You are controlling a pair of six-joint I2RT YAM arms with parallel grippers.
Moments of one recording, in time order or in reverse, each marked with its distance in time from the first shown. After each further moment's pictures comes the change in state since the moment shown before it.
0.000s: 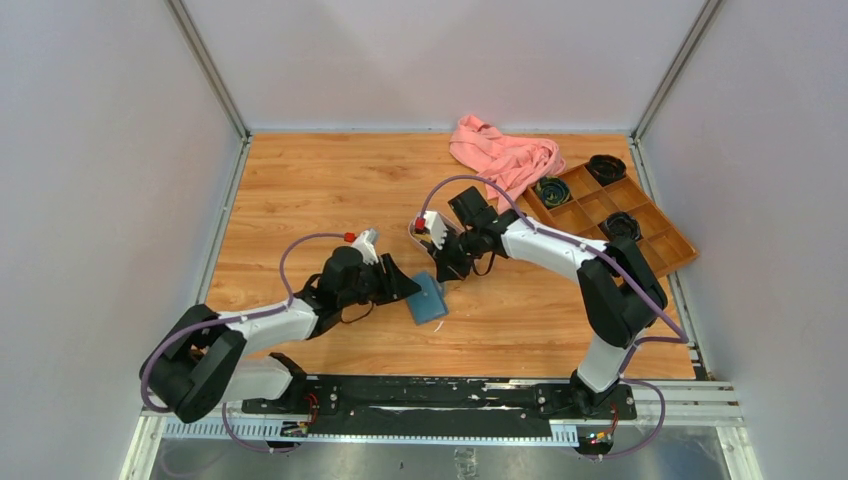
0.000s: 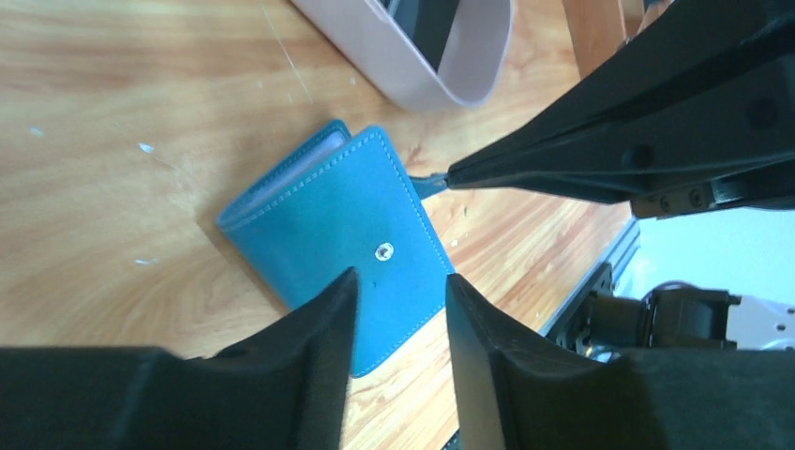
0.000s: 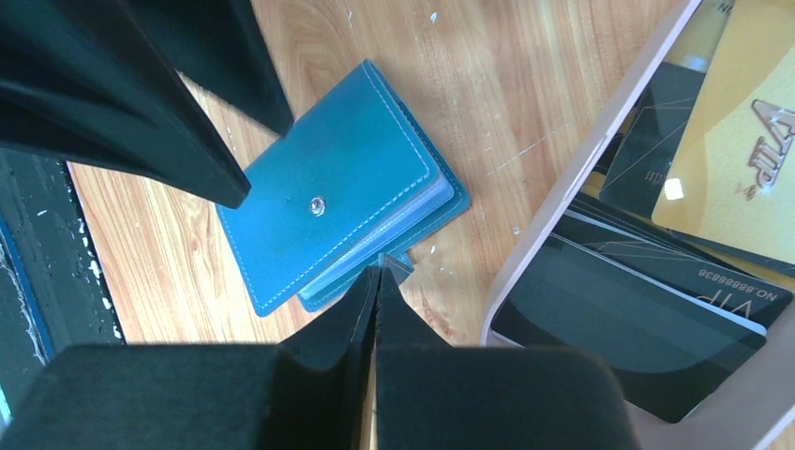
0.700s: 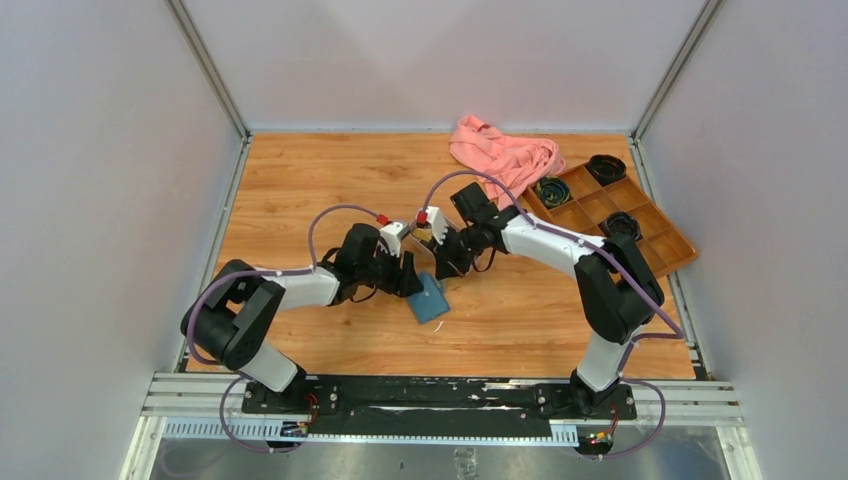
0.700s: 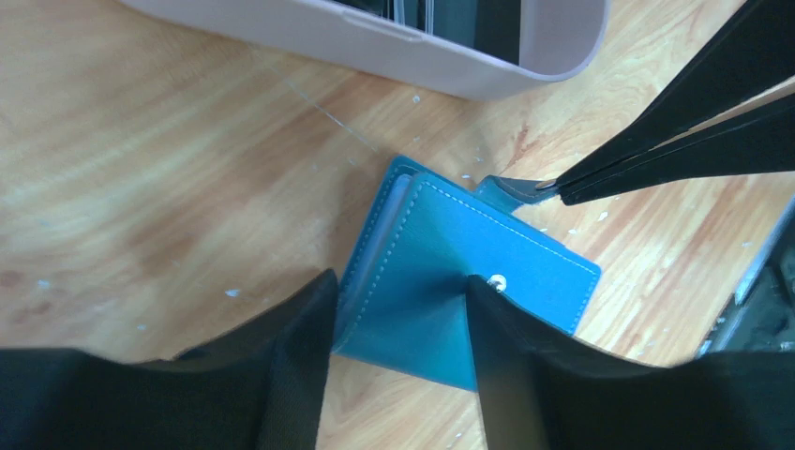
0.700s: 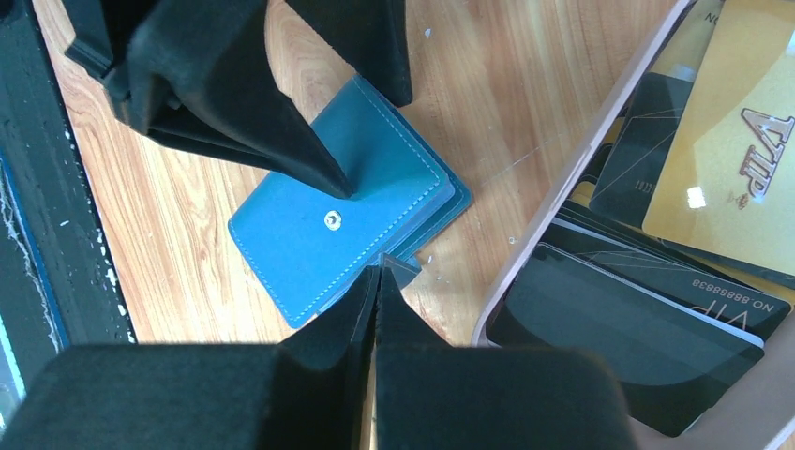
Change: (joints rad) left arm 0.077 0.251 0.222 -0.153 0.133 0.599; right arm -0.023 0.024 0.029 0.001 -0.041 0.014
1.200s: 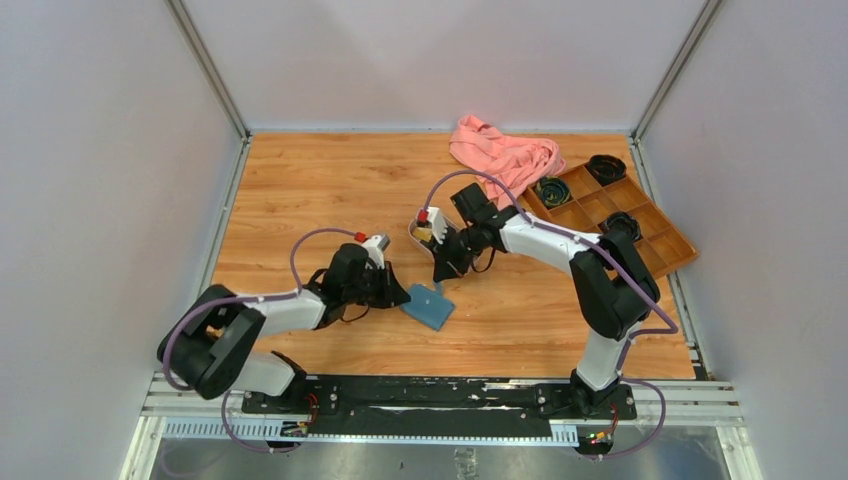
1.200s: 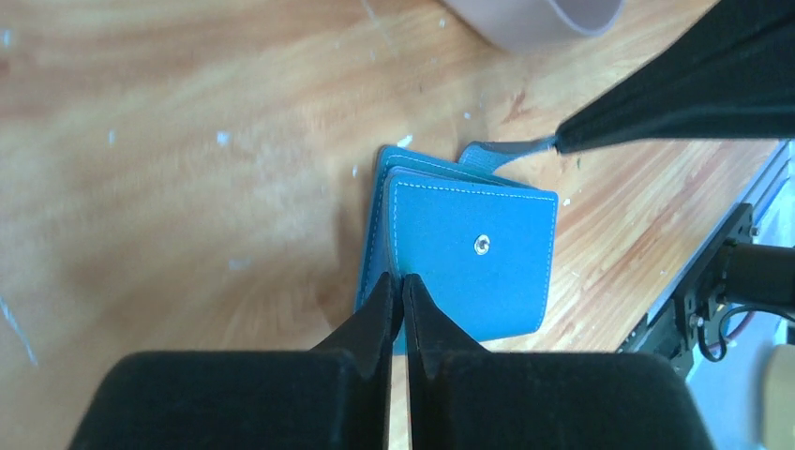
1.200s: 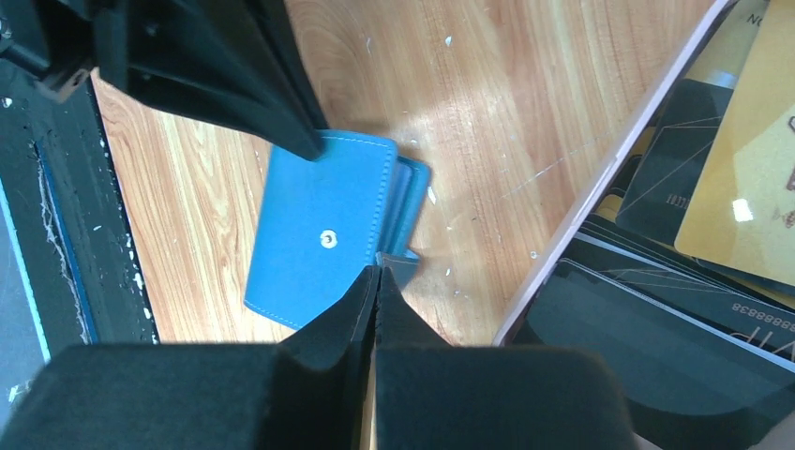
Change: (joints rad) left arm -0.013 -0.094 -0.145 0.069 -0.049 -0.269; right arm -0.016 0.027 0.000 0.016 -0.073 0.031
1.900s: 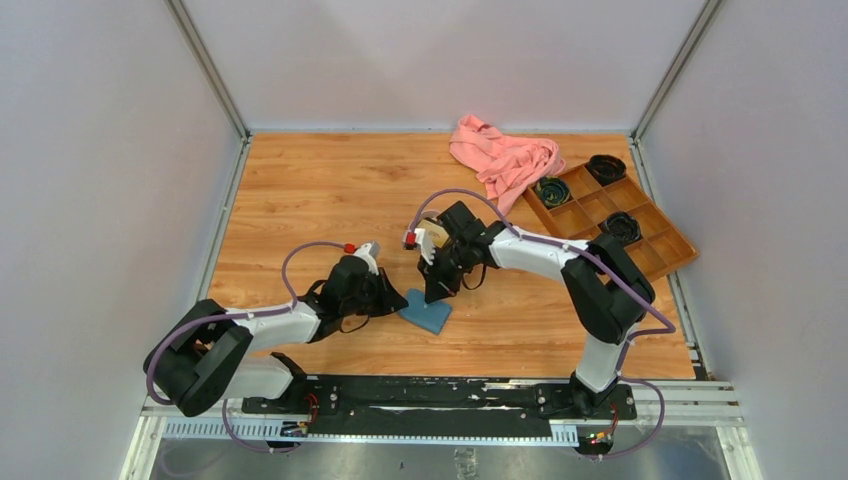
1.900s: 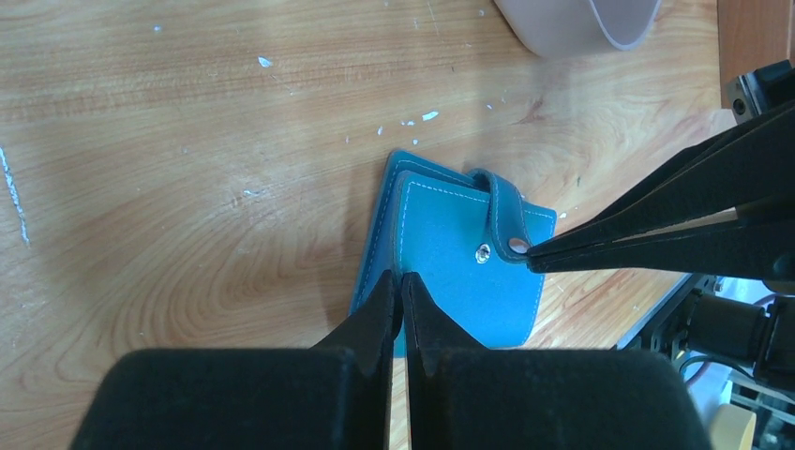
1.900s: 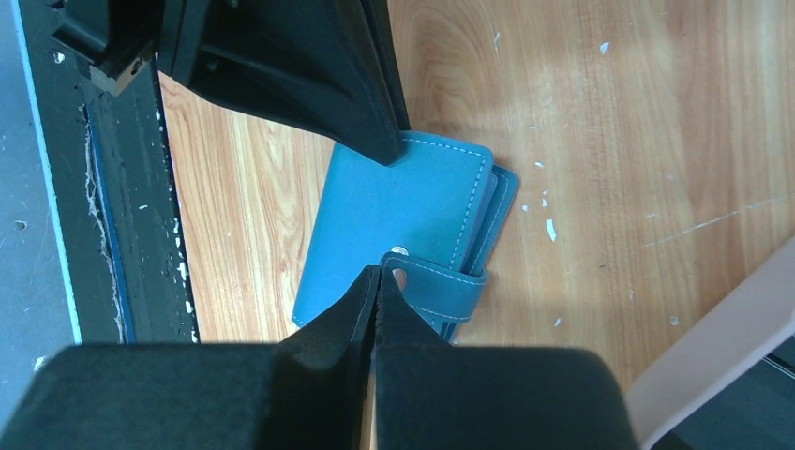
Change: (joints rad) left arm -0.083 -0.148 -0.109 -0.023 -0.190 -0.232; right arm 0.100 0.003 -0.067 0.043 -0.047 0.005
